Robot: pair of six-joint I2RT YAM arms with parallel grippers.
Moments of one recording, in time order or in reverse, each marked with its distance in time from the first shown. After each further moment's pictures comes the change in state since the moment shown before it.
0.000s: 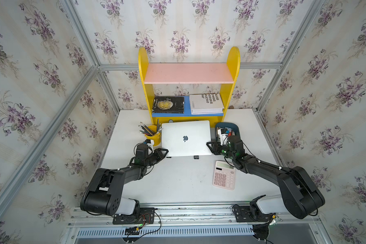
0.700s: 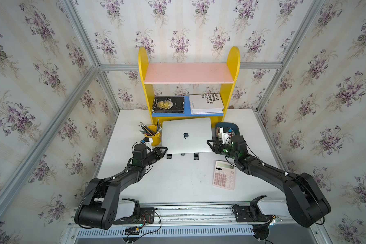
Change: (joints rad) left arm 0.000 -0.132 -0.011 -0.026 0.001 -0.010; right arm 0.000 -0.080 -0.006 0.005 -0.037 0.066
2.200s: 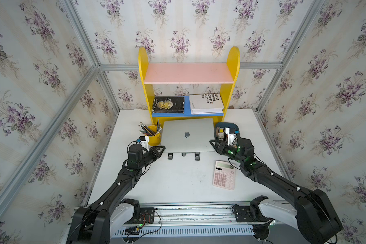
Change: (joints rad) left arm 0.000 -0.283 0.030 -0.243 -0.009 -0.034; right arm 0.000 -0.180 -0.065 0.015 -0.037 0.178
